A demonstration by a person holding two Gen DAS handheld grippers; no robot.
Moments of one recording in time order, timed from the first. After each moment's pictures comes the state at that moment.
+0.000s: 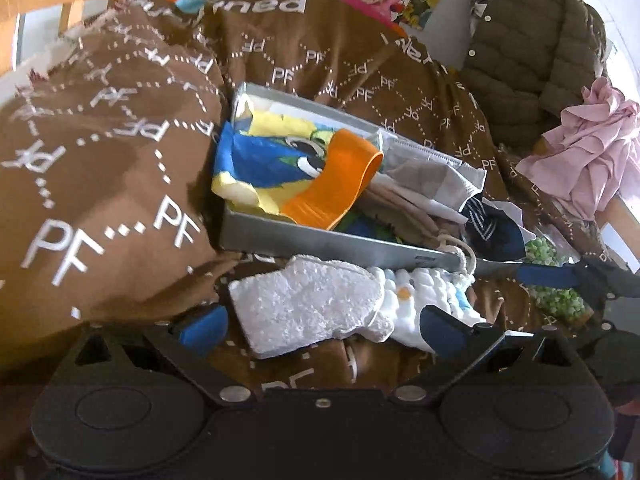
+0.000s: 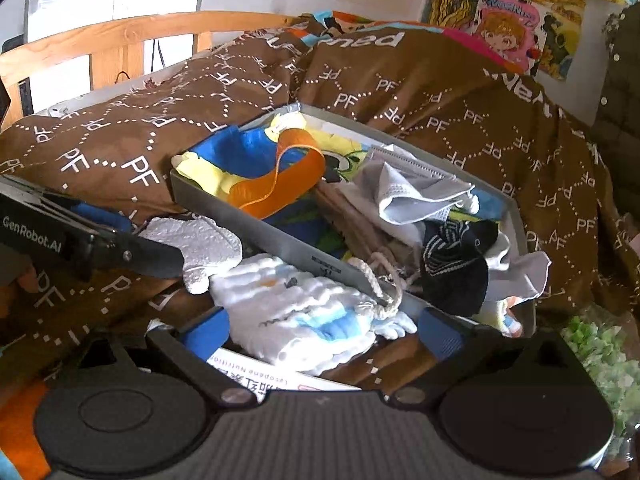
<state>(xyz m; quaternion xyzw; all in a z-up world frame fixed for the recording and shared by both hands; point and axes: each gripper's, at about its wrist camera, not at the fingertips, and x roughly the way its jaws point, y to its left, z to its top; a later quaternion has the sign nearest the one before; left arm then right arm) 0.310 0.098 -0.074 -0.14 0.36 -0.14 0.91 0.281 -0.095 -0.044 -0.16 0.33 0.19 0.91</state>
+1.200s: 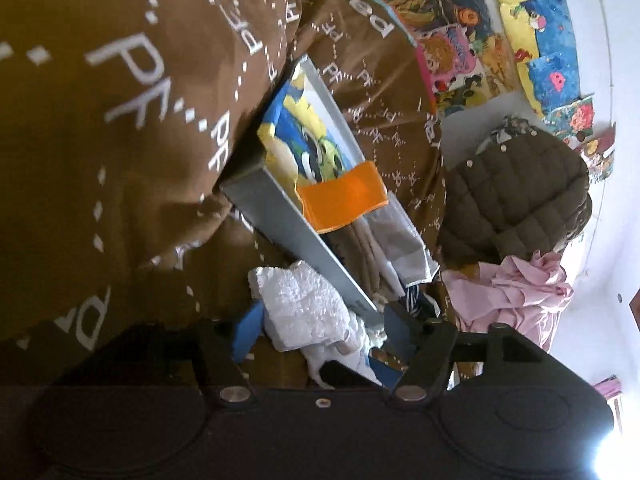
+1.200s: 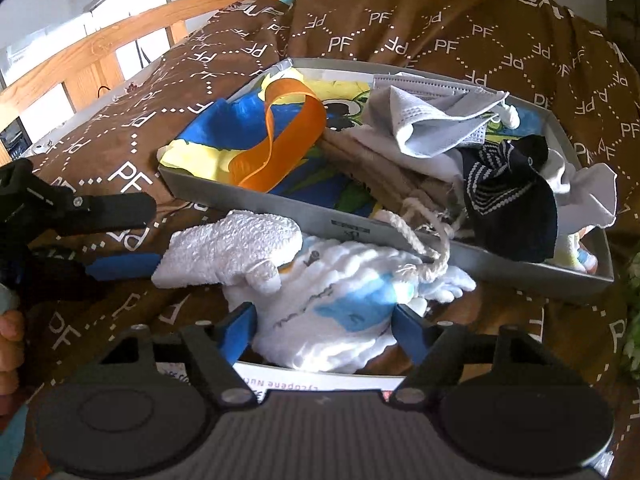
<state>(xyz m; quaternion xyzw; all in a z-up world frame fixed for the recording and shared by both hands) 0.314 0.140 -0.117 -0.45 0.34 -0.18 0.80 0.317 -0.099 -0.070 -0.04 0.42 0.21 0.88</state>
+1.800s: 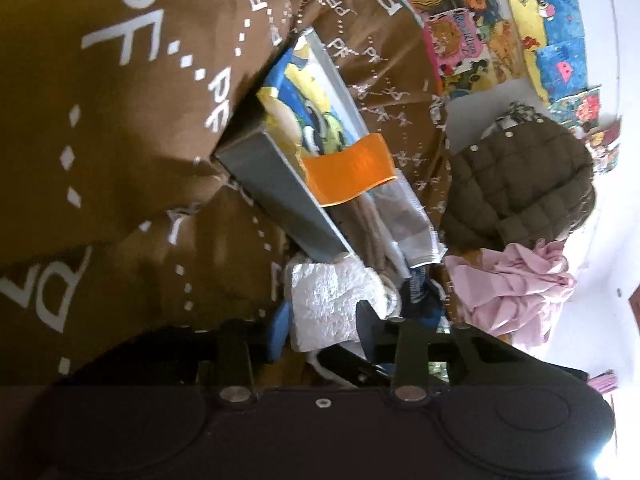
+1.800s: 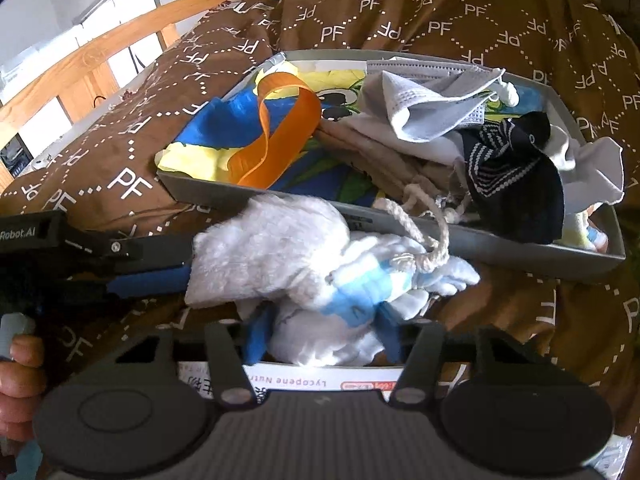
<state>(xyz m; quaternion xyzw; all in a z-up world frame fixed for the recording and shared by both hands) 0.322 0.131 -0.129 -0.46 0.36 -0.19 0.79 0.322 -0.102 -0.073 -0.01 0.44 0.21 0.87</state>
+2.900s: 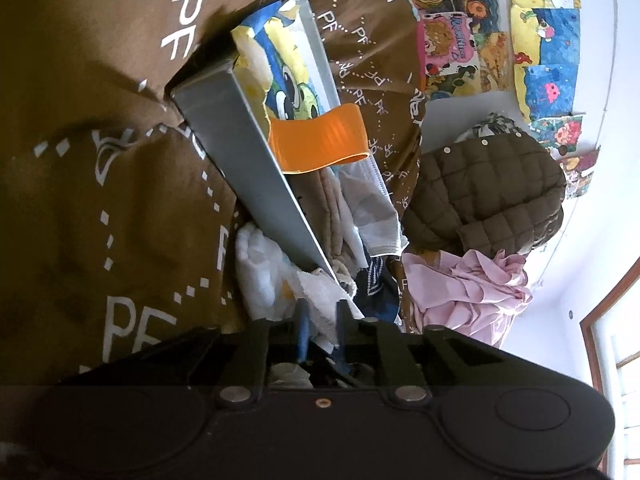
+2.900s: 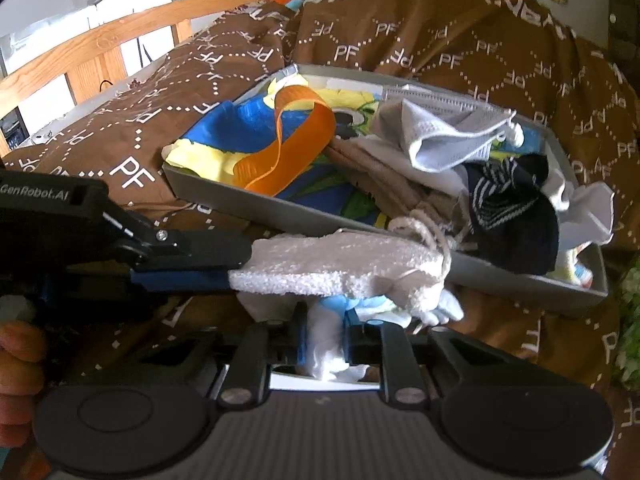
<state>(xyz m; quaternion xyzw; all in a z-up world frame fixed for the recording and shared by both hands) 0.335 0.110 -0.143 -0.53 0.36 -0.23 0.73 0.310 -0.088 -0.069 -0.07 0.39 0.20 0.89</state>
